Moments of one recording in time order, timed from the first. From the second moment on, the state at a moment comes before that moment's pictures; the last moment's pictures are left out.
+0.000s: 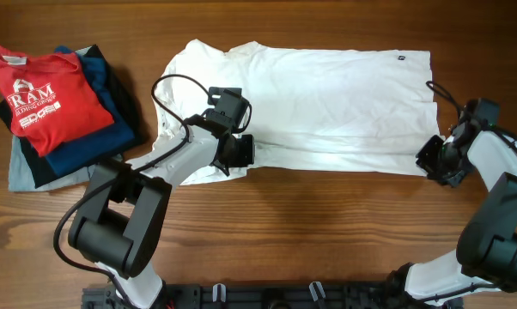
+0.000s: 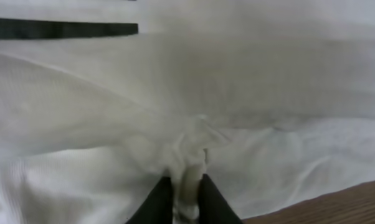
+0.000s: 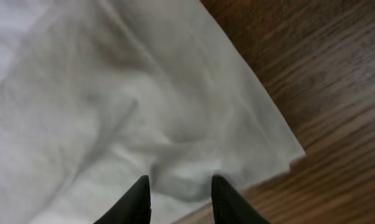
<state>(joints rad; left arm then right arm) -0.47 1.86 1.06 -0.53 0.18 -0.45 -0.41 1.73 0.96 -0.68 -0.04 0.33</state>
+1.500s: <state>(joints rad) -0.35 1.73 1.06 -0.28 0.10 -0.45 -0.41 1.73 0.93 -0.60 -0.04 0.34</state>
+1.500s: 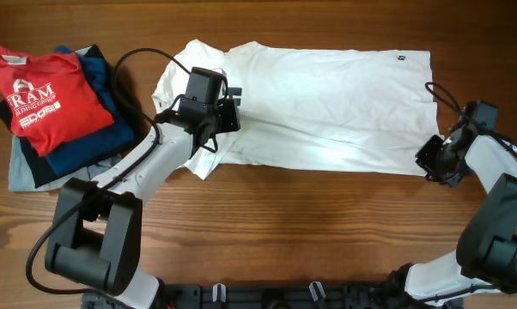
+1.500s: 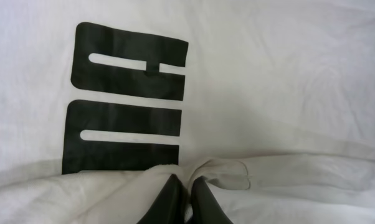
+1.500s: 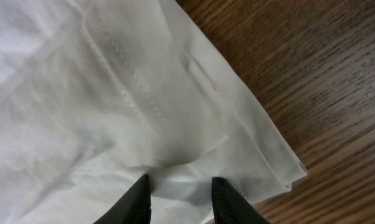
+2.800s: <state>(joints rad) -0.43 1.77 1.06 -0.42 0.10 -0.45 -0.41 1.73 1.02 -0.62 -0.03 0.34</state>
